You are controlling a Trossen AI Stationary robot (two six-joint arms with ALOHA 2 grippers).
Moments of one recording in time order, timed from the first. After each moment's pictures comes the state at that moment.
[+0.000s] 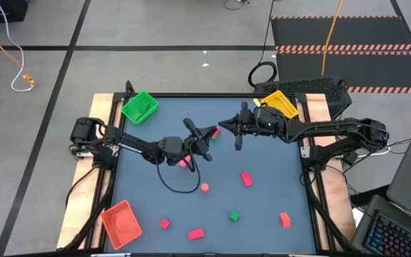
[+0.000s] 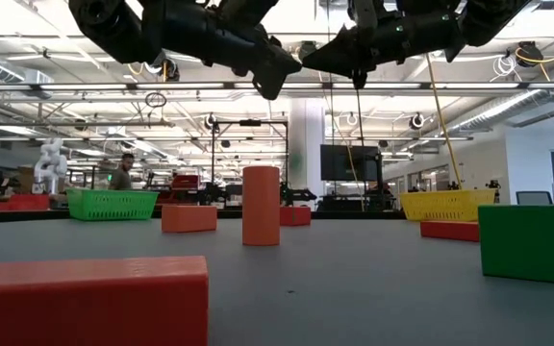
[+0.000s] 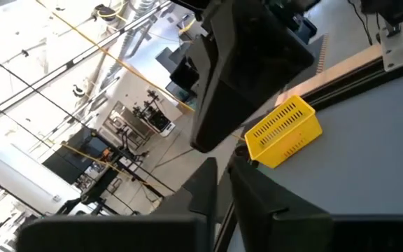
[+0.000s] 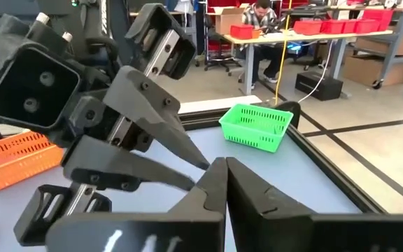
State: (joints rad) left arm -0.08 1.73 0.87 0.93 -0.67 0.81; right arm -0.23 1.28 0.70 0.45 -0.05 0.05
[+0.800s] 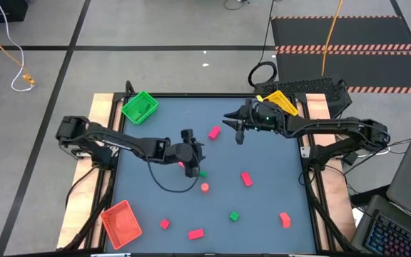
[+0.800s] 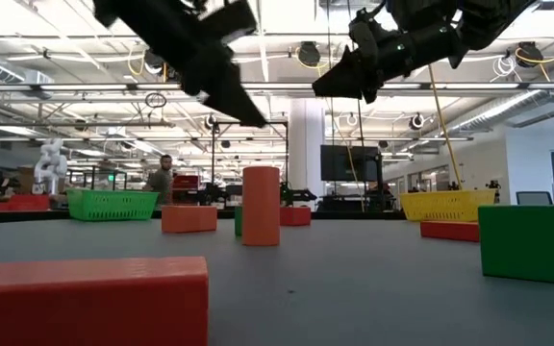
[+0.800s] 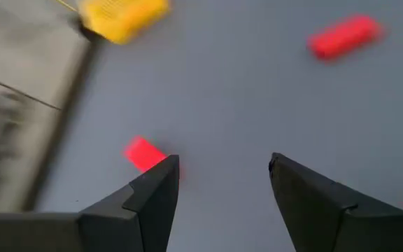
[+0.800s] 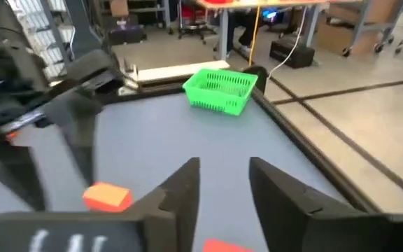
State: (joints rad) left arm -0.12 1.55 0.98 -0.14 -0.35 0.13; right arm -0.31 1.26 0.70 0.30 -0.05 0.01
